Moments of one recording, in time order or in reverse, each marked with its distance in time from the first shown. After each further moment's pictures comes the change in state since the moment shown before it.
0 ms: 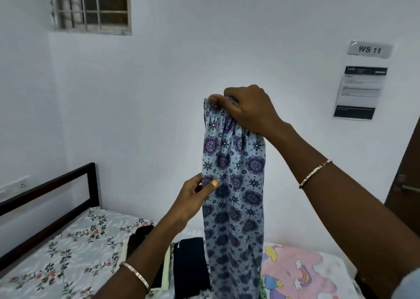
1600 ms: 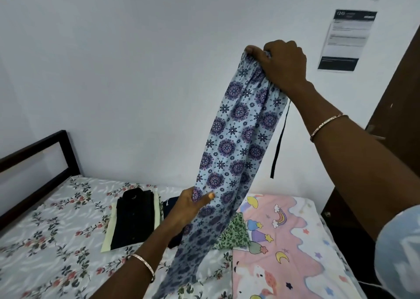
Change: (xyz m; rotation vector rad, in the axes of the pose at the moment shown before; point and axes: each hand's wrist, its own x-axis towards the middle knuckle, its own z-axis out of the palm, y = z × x) left_hand -0.052 -0.101 0.036 0.082 -0.103 -0.272; right_hand -0.048 0.102 -0.001 -0.301 0.027 0.417
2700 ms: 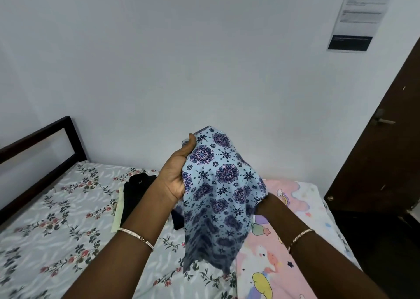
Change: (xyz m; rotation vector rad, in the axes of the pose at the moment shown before) left_hand -0.005 0.079 -0.028 -1.020 -0.074 -0.288; right_hand -0.315 -0.028 0.091 1.398 -0.752 1.674
